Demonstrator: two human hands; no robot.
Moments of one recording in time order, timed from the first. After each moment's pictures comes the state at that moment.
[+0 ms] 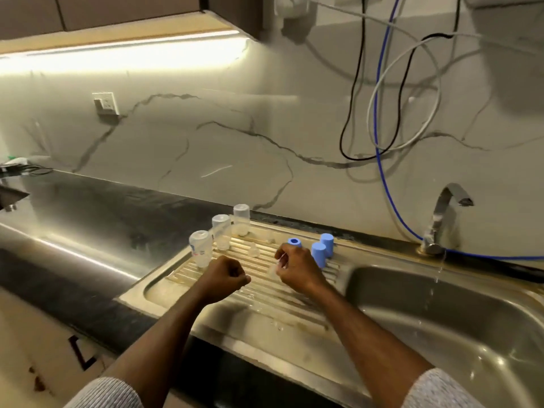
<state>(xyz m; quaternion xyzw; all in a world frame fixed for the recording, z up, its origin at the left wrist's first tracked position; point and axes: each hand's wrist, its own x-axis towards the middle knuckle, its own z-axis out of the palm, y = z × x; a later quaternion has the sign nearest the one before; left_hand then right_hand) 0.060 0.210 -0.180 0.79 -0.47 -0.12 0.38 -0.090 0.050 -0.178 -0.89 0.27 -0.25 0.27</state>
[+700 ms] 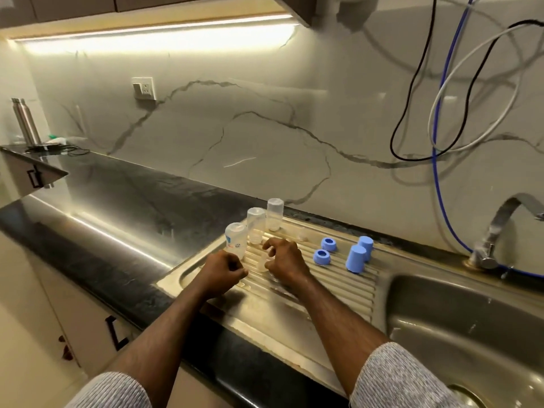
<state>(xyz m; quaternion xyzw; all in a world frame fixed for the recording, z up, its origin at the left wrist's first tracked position) 0.118 0.255 -0.194 0.83 -0.39 -0.11 0.38 0.019 0.098 -0.188 -0.90 0.27 -0.20 0.29</state>
